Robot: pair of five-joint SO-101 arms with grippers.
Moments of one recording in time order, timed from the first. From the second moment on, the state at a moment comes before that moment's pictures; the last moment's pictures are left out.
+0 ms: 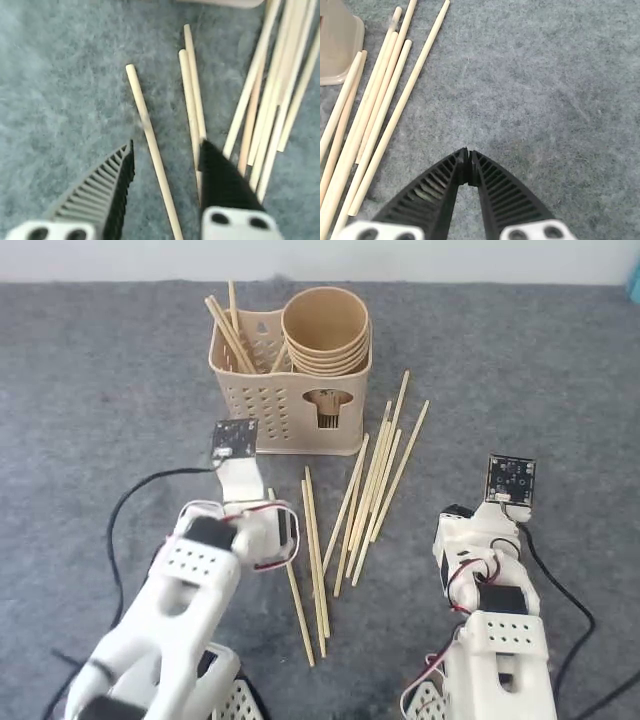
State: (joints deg) left arm 10.7 -34.5 64.7 49.5 24.9; right arm 0.2 -62.2 87.5 27.7 -5.3
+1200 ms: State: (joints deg) left arm 15.3 -29.2 59.1 43.3 22.3; right arm 0.2 -62.2 87.5 27.7 -5.3
